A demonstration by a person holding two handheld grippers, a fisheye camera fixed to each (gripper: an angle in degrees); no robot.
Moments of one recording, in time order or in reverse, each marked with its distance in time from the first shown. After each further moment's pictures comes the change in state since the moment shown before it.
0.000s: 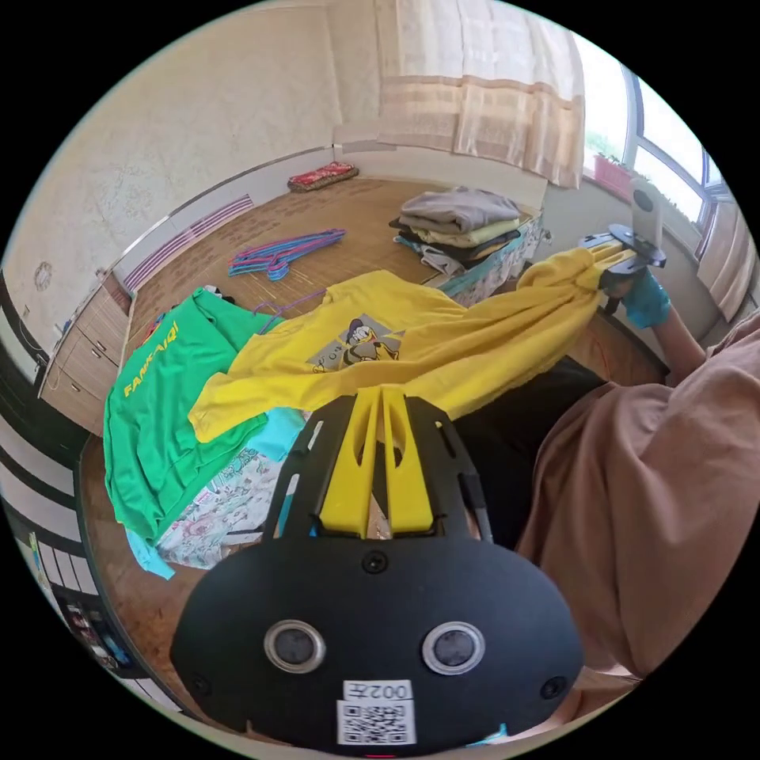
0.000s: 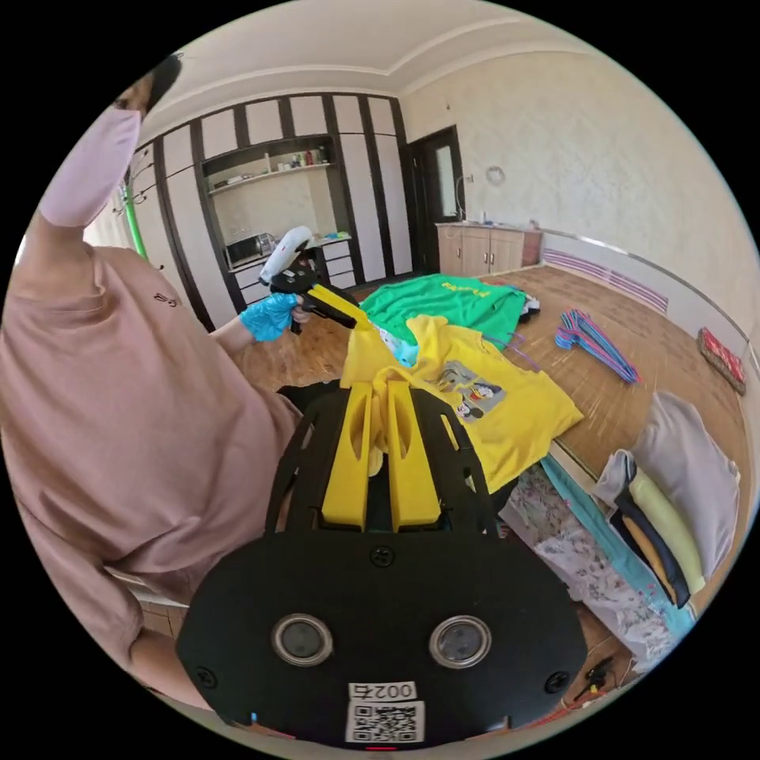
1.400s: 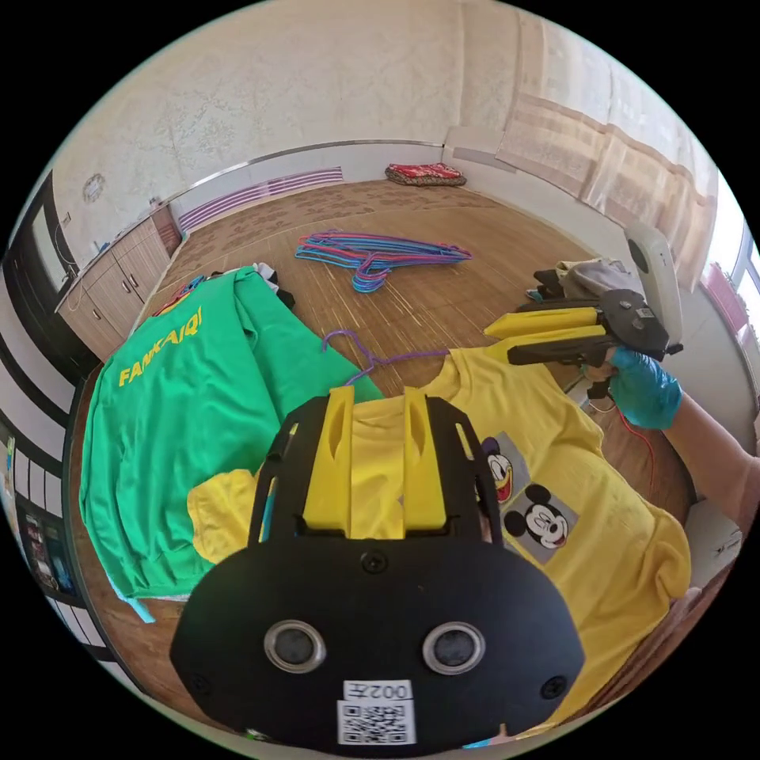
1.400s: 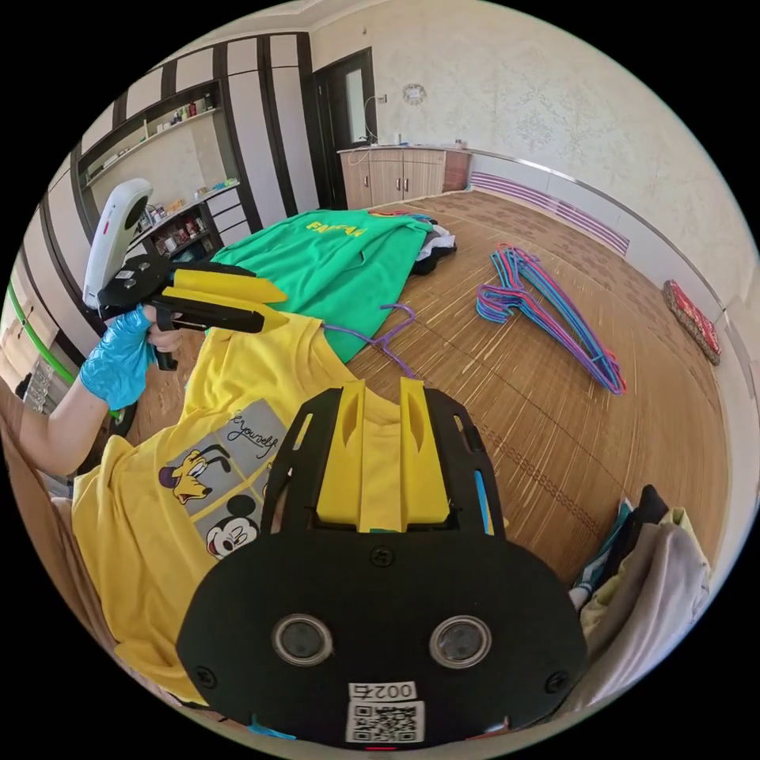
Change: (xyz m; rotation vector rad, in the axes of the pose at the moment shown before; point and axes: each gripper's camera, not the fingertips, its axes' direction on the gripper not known) left arm -0.216 -0.195 0.195 -0.034 -0.154 -0.317; right arm 0.341 -0.227 0.353 -0.288 0.258 0.185
